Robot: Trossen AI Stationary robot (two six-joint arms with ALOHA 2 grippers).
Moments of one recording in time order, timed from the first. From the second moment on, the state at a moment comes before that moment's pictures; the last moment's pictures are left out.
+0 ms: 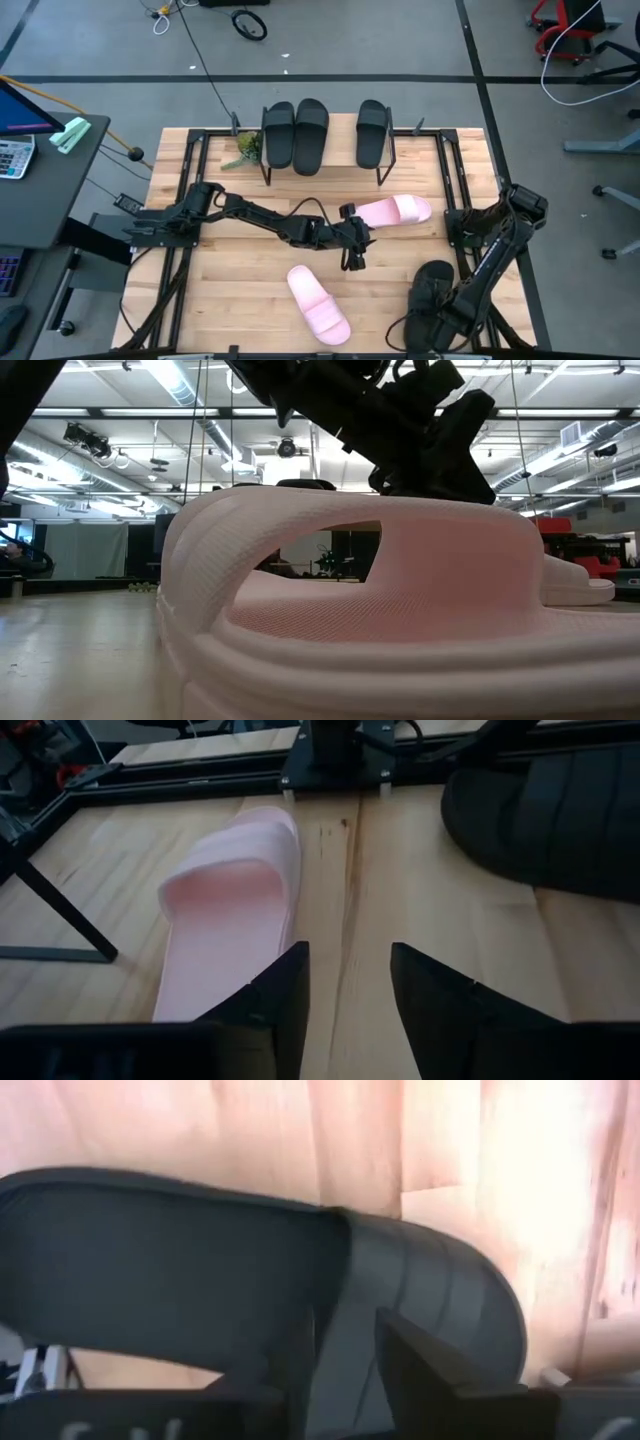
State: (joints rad) left arm -0.18 2.15 1.50 0.18 -0.37 -0.04; right arm 0.98 1.72 1.27 -1.23 0.11 1.12
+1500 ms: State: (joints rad) left arm -0.29 2.12 1.50 0.10 -0.29 -0.04; right arm 0.98 1.68 1.26 -1.50 0.48 1.42
